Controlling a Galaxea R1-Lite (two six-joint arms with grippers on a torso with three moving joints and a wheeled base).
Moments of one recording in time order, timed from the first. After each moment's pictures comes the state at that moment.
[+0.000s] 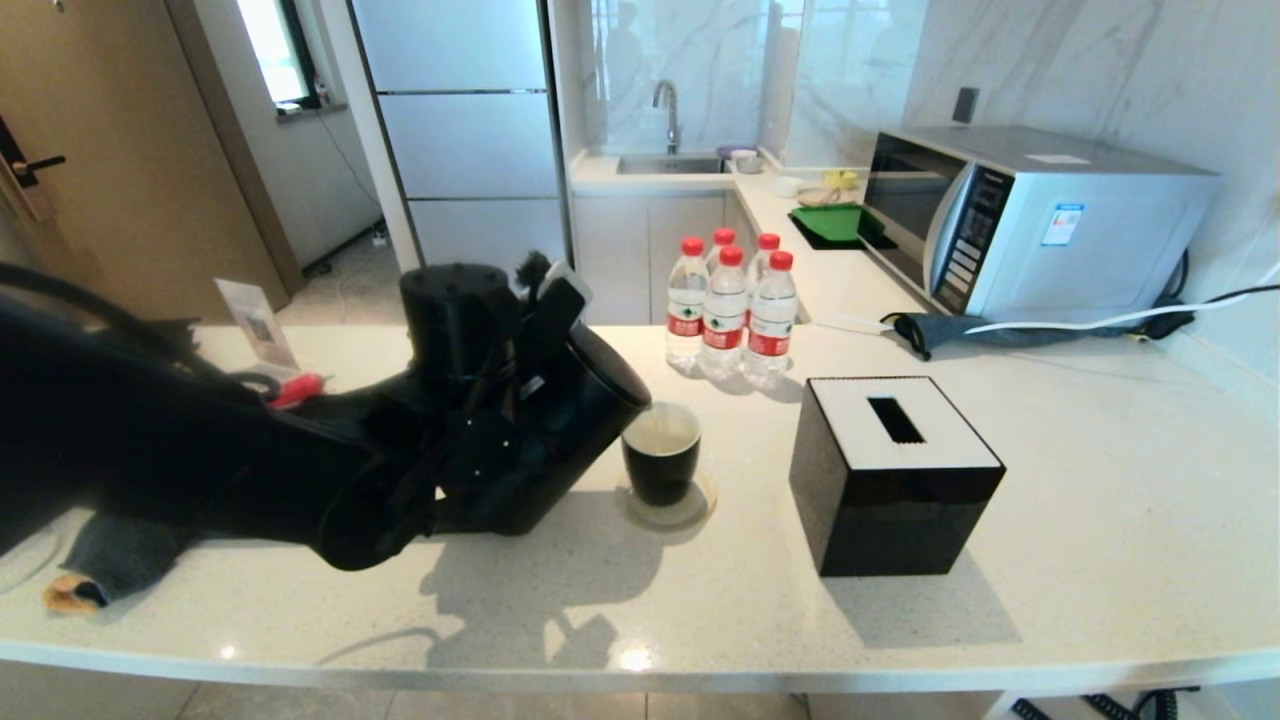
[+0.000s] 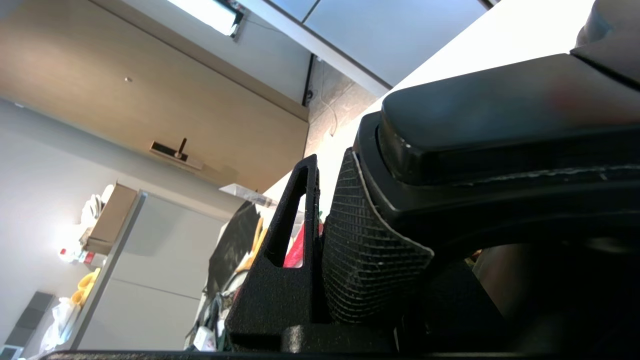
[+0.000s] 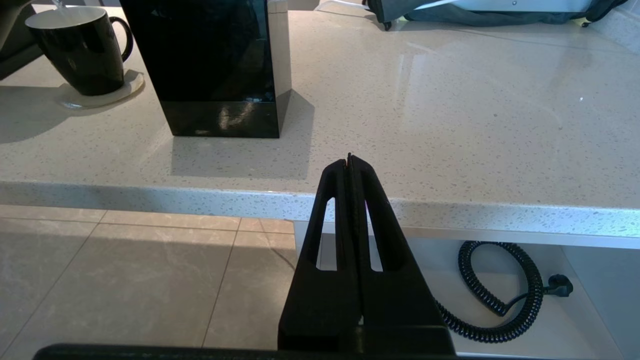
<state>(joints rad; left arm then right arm) -0.57 1.91 -0.97 -0.90 0.82 0.84 0.00 0.00 0.00 0.00 0.04 -0.01</state>
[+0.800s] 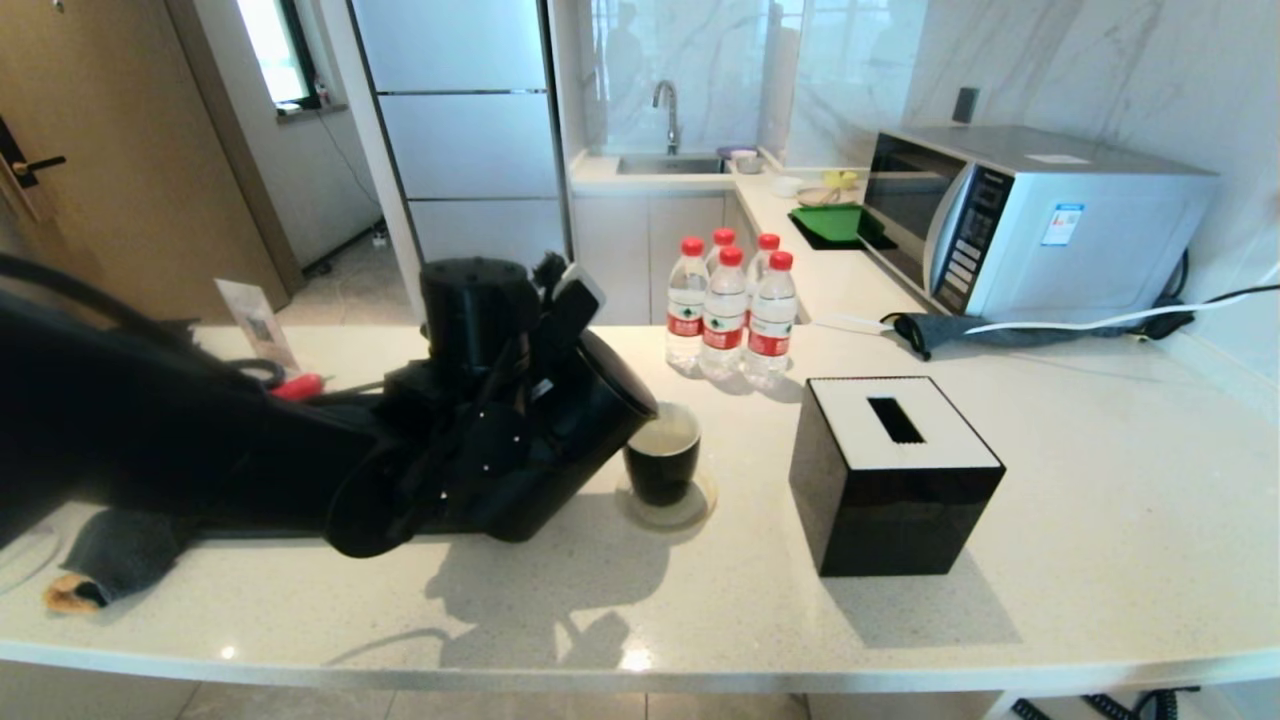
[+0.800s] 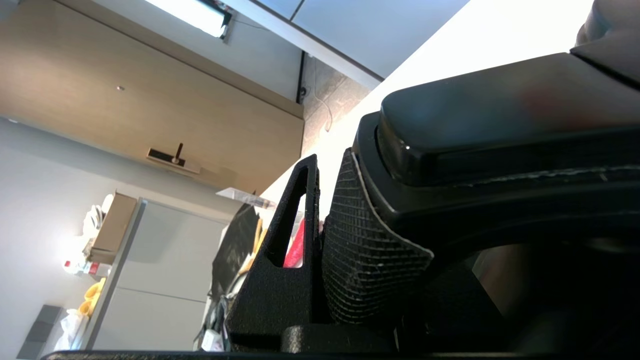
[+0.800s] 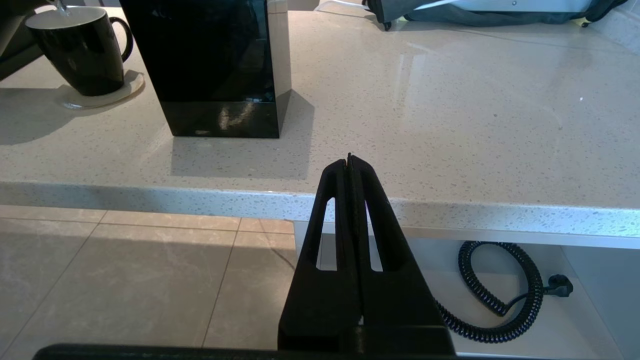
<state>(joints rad) -0.58 1.91 -1.02 -0.79 0.82 0.85 0.00 0.00 0.00 0.00 0.04 -0.01</state>
